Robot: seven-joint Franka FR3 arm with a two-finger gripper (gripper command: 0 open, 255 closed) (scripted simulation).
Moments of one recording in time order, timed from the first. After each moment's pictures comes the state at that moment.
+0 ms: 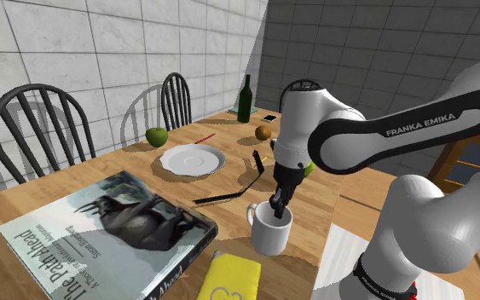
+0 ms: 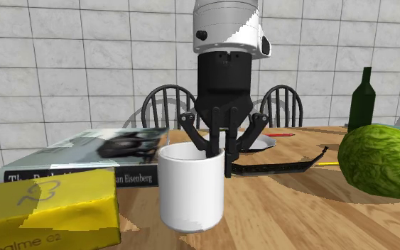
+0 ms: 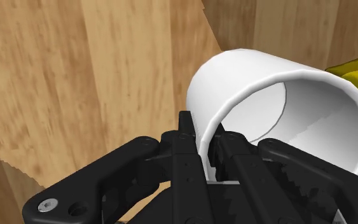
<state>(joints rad) 0.16 -0.78 0.13 -2.89 0.11 2.10 0.16</state>
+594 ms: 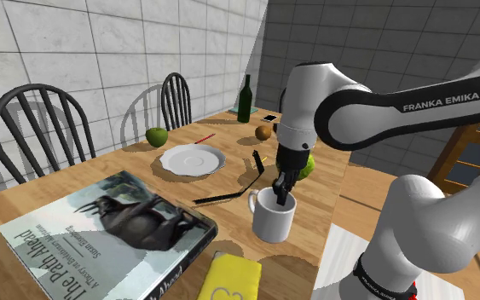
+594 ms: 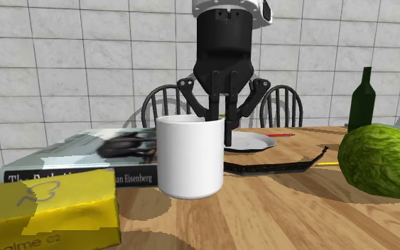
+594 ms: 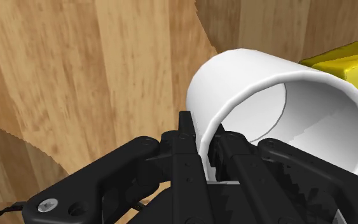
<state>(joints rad) 0.16 -0.83 0.12 -2.79 0.10 1.95 0.16</state>
